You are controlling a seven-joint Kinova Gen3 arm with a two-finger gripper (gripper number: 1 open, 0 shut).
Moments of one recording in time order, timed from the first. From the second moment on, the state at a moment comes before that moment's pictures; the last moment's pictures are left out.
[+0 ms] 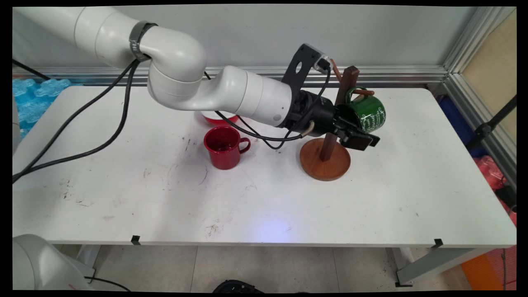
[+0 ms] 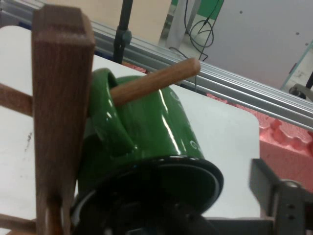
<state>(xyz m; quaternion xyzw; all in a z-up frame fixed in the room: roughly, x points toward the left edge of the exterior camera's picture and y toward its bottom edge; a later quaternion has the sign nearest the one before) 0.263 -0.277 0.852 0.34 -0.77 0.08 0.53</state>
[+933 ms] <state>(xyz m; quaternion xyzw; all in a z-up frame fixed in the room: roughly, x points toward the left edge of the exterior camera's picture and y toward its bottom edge) 0.267 -0.278 0.852 0.35 -0.77 0.08 0.53</state>
